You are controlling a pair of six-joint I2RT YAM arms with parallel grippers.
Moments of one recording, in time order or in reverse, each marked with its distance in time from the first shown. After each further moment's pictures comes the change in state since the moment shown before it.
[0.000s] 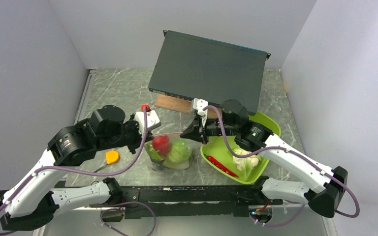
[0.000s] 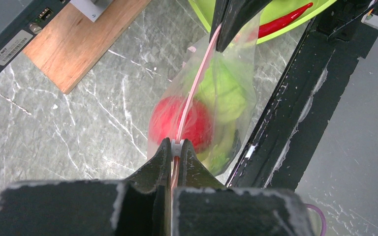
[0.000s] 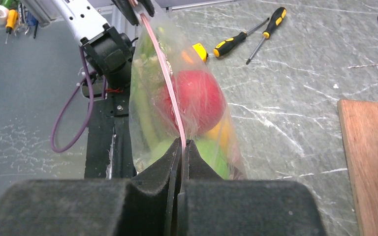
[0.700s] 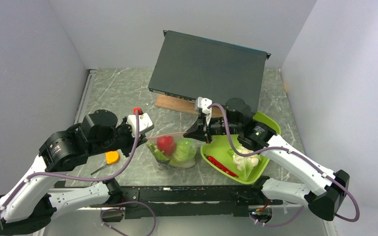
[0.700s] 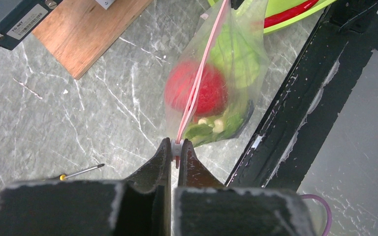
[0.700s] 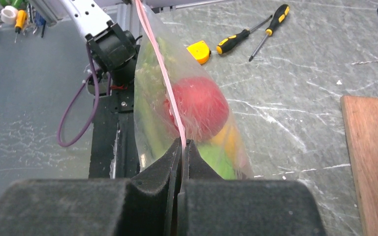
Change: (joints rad) left arm 0.000 -0.056 -0.010 -0.047 -0.044 -0.006; right arm -0.052 -0.021 -0.010 -0.015 -0.065 0.003
